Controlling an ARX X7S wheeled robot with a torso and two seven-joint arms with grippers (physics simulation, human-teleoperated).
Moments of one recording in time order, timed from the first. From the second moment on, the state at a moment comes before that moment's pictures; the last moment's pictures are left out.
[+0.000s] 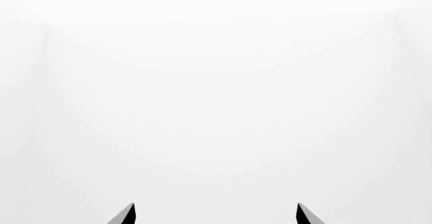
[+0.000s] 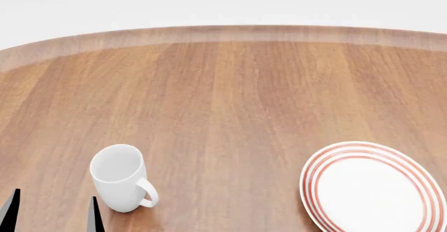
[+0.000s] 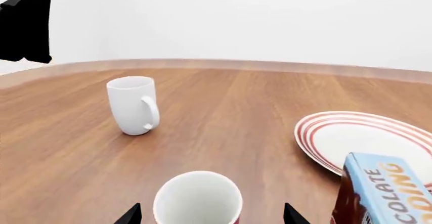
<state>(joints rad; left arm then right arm) -0.15 -0.26 0.41 -0.42 0.00 0.94 -0.41 -0.56 0.47 -0.42 -0.21 0.16 -0.47 0.29</state>
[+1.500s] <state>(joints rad) -0.16 -0.27 0.43 -0.42 0.00 0.94 -0.43 -0.49 0.42 -0.48 0.09 0.22 -0.63 0.22</state>
